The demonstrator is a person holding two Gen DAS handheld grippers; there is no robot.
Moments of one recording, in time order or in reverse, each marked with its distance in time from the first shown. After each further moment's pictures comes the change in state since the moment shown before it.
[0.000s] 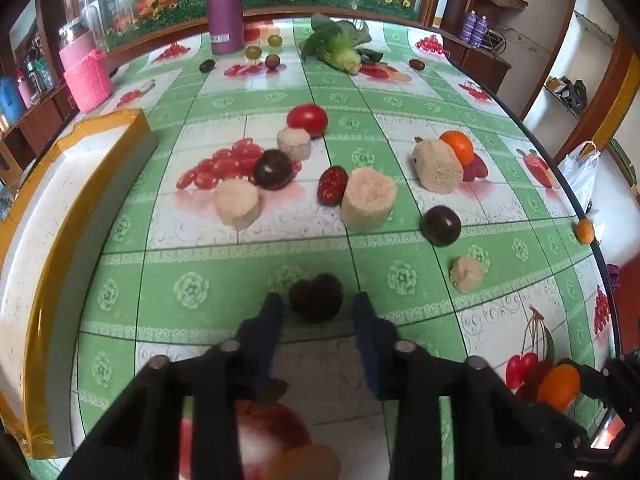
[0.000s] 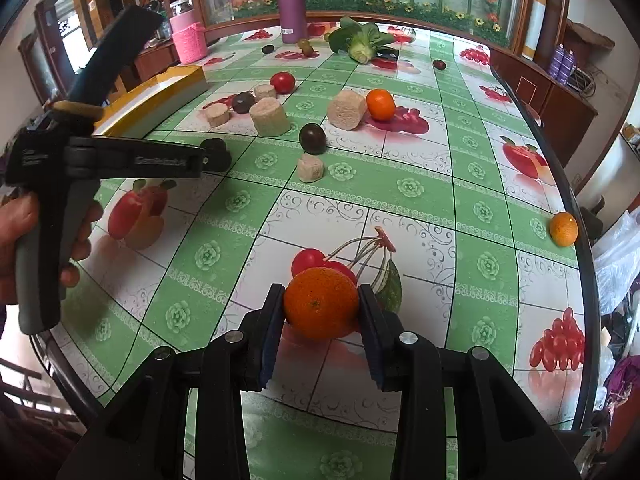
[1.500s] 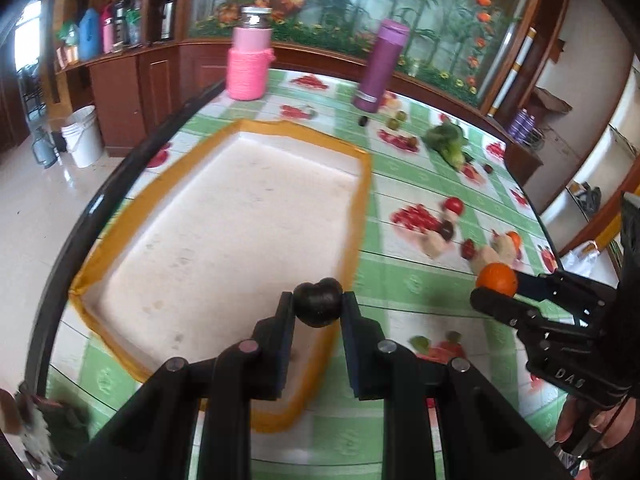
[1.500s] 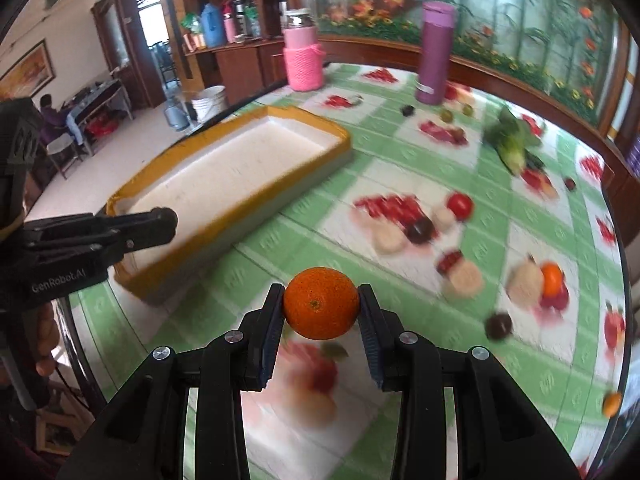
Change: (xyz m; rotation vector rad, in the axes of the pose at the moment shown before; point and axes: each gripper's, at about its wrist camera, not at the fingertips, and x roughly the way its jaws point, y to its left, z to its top) left arm -0.103 0.186 -0.043 -0.290 -0.151 0.011; right arm 0.034 0.158 0.135 -0.242 -0.062 0.197
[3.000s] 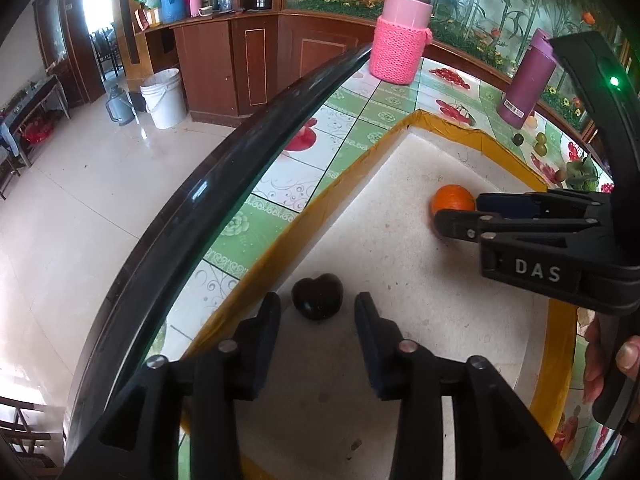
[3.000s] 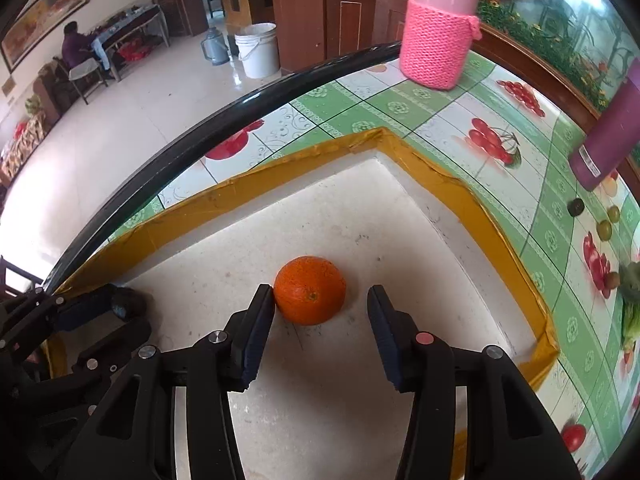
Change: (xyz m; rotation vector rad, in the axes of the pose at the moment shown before) left arm 0.055 0.101 0.028 -0.156 0.059 0.283; right arm 0.174 0.074 0.128 -0.189 0.210 0.061
